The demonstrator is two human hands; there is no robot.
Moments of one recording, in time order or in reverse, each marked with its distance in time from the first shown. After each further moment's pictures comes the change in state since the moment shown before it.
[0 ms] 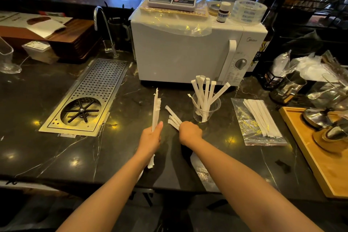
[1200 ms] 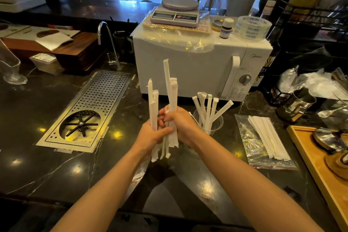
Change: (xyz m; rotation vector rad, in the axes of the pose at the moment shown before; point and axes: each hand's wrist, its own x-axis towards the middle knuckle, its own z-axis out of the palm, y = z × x) left_hand 0.027 0.046 -0.003 -0.159 -0.158 0.229; right_hand -0.021 -0.030 -0.085 1.364 -0.262 -0.293
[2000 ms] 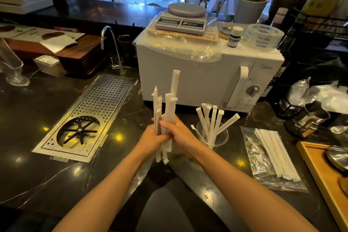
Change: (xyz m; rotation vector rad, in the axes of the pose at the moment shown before) left_hand 0.027 0.010 0.003 0.174 -0.046 0.040; right_hand 0.018 0.007 -0.005 -0.211 -0.113 -0.110
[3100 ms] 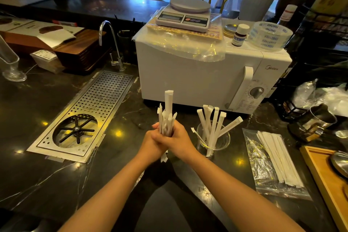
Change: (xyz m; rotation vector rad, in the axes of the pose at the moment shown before) left_hand 0.009 -0.016 0.009 0.371 0.113 0.077; right_hand 0.019 0.033 -0.004 -0.108 0.076 -0.196
